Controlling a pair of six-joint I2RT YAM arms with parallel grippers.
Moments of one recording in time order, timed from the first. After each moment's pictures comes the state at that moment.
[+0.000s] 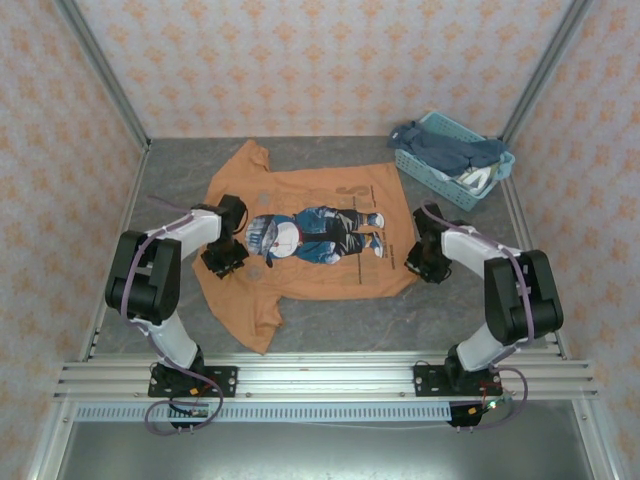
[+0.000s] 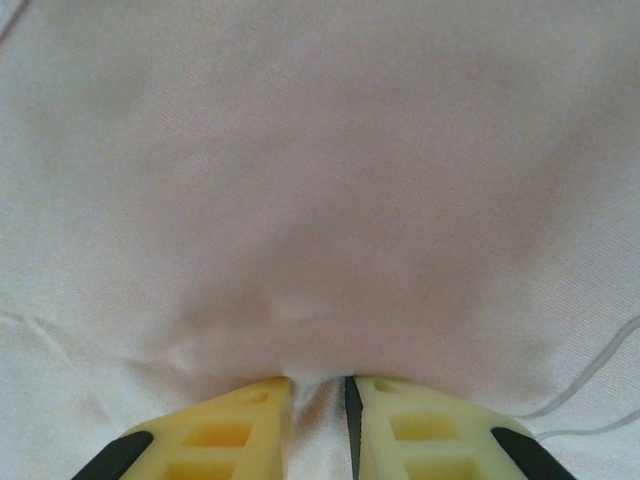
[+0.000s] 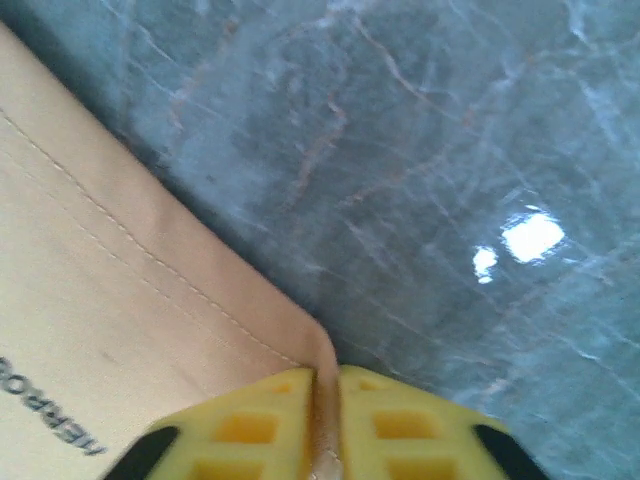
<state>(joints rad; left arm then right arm) -0.15 1.74 1.03 -0.88 -0.08 -0.85 0.20 1.58 0.86 -0.70 -0.01 0.83</state>
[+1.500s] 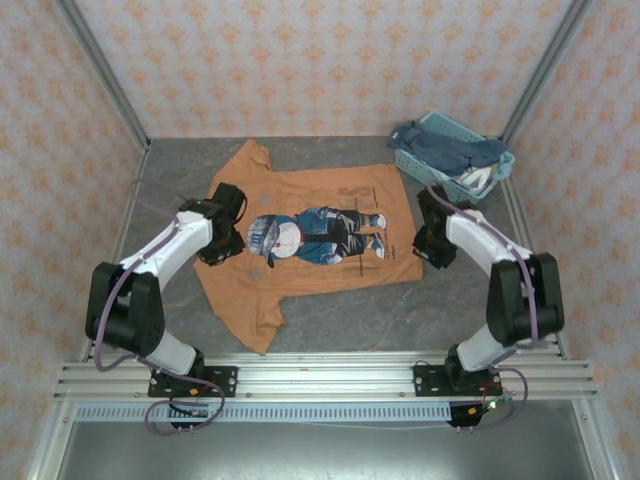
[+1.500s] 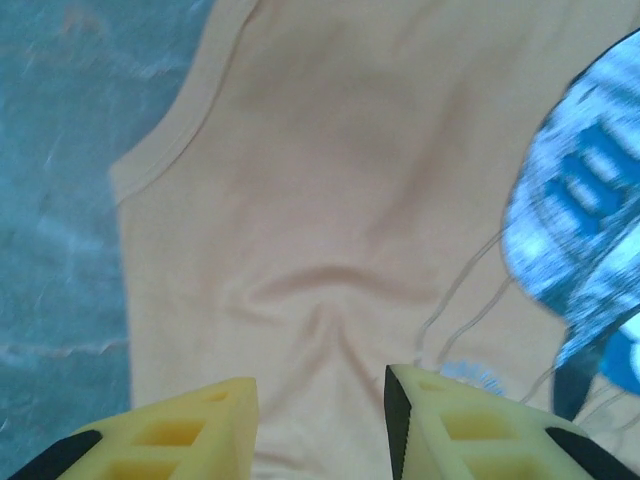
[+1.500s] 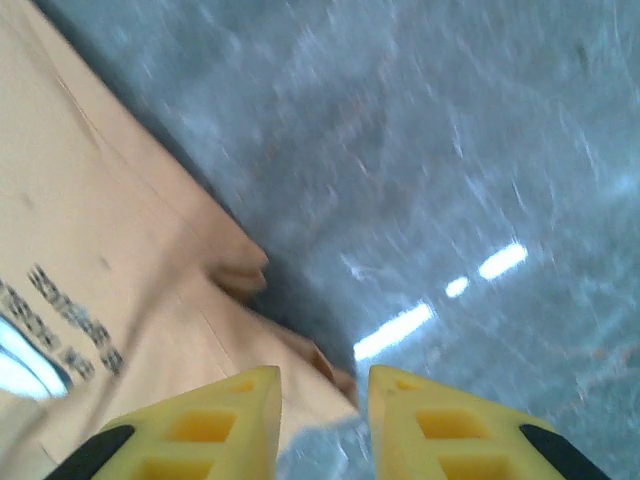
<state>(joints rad) -0.21 1.51 1.06 -0.98 -0.20 -0.80 0.18 1.52 0.99 -0.89 0.06 0.83</state>
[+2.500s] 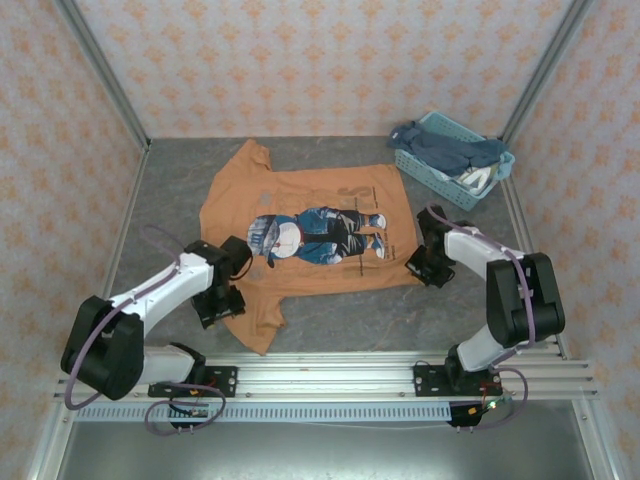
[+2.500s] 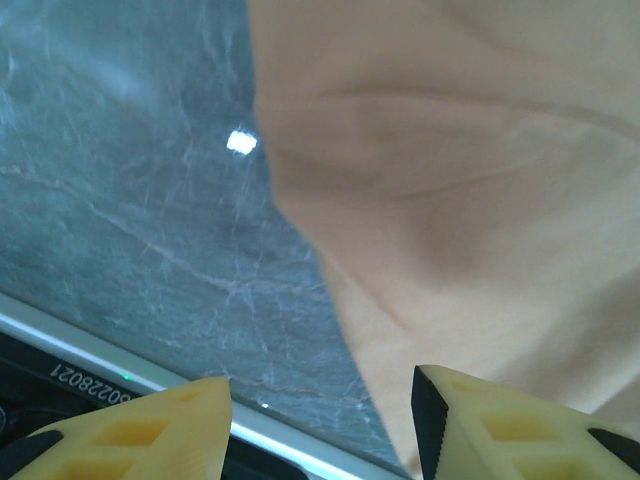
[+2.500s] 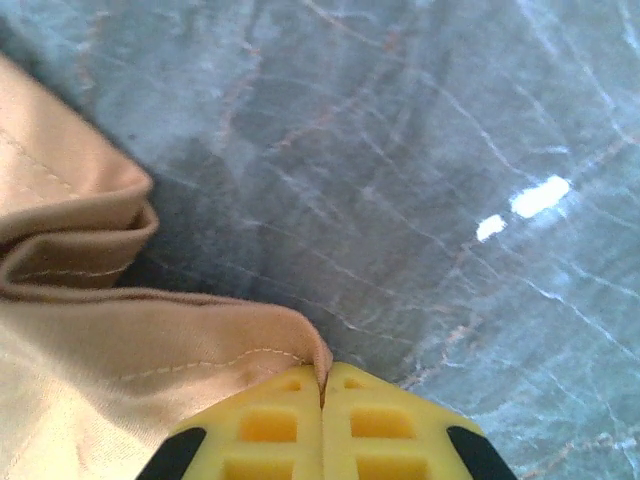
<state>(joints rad) -0.38 1.29 0.73 -1.19 -0.03 -0.93 0.18 1.56 0.84 -0.76 -0.05 0.89</state>
